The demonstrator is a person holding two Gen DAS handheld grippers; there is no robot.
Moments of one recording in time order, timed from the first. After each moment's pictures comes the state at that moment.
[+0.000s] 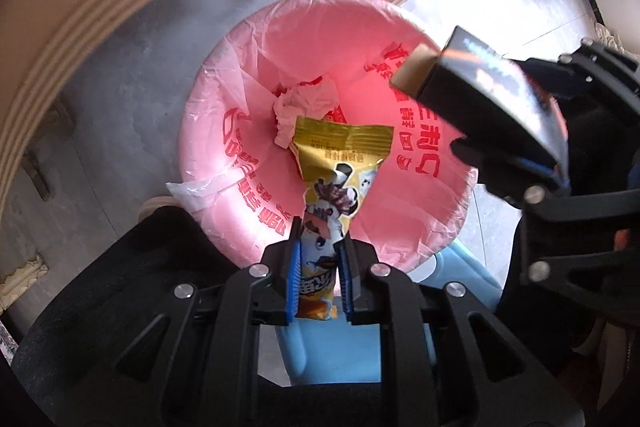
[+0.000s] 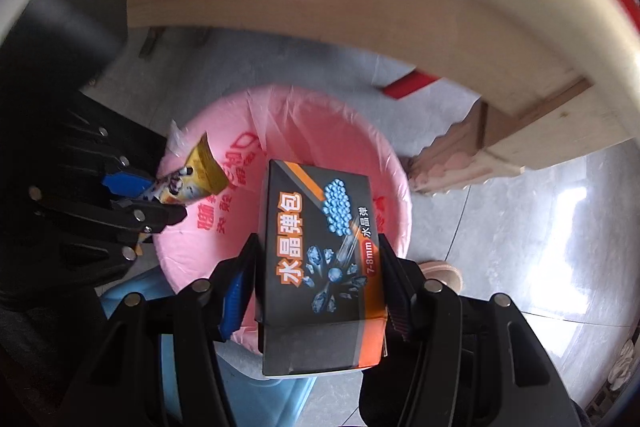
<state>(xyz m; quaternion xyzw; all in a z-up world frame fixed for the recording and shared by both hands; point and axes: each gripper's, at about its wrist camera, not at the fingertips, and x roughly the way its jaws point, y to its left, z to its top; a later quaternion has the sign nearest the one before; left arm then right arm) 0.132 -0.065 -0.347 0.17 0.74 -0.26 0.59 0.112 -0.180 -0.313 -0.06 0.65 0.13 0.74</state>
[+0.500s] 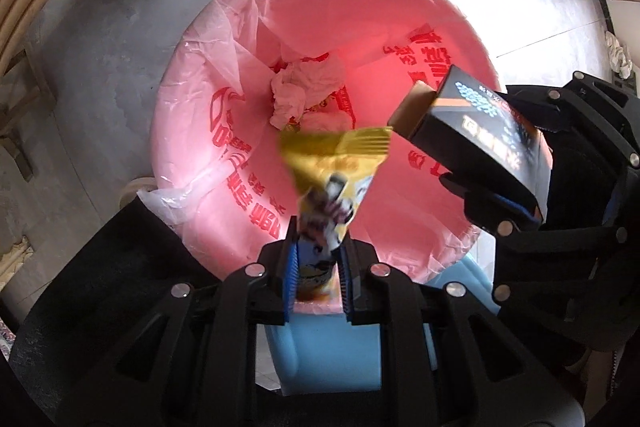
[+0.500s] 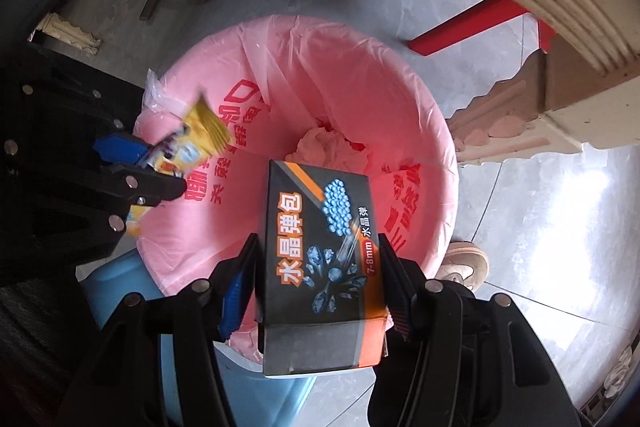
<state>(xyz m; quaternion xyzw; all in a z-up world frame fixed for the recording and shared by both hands) 0.144 -0.064 -0.388 0.16 0.78 -0.25 0.56 0.118 -0.175 -0.364 -0.06 0.70 0.16 0.70</state>
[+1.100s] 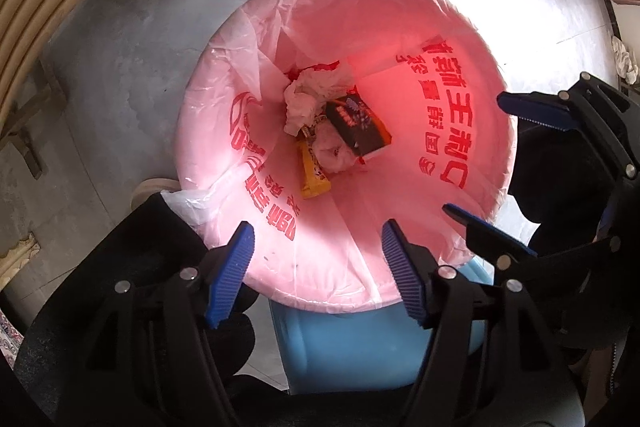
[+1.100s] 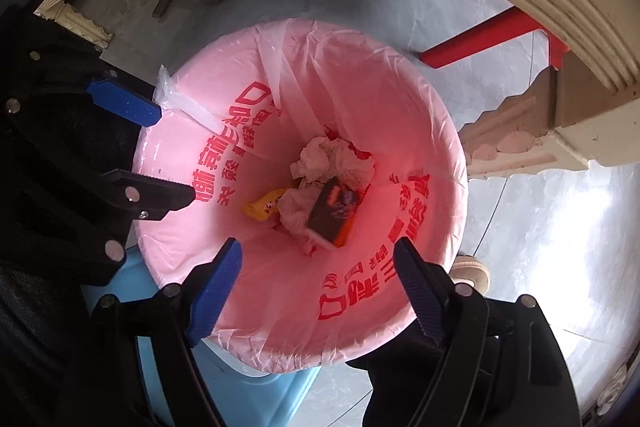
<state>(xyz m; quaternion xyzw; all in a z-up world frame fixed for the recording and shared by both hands) 0.150 -0.058 -0.378 0.16 0.77 -0.23 0.57 0.115 -0.172 -0.364 -0.07 0.68 0.18 0.71</state>
